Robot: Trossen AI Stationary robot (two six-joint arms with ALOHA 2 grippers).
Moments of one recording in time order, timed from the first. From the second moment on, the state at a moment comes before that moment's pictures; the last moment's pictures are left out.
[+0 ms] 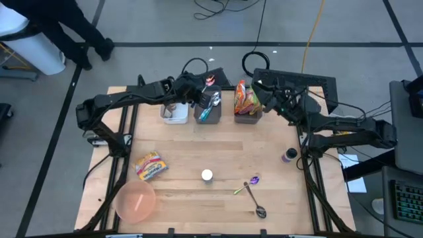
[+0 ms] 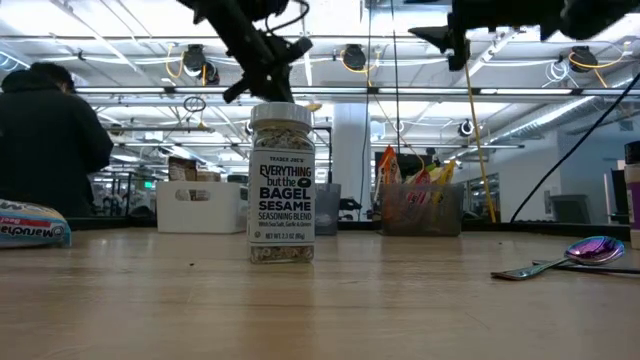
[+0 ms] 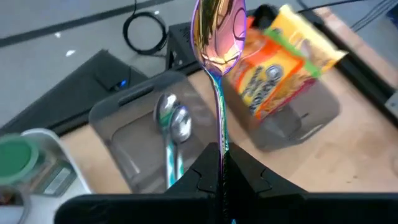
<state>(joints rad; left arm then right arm) 0.38 1.57 1.37 -0.51 -0.21 -0.53 -0.28 0.96 0.61 0.70 0.29 0.59</state>
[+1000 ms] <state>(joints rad) 0.45 1.90 1.39 -0.52 -0.04 -0.64 -0.29 0.96 0.51 0.79 0.29 0.61</state>
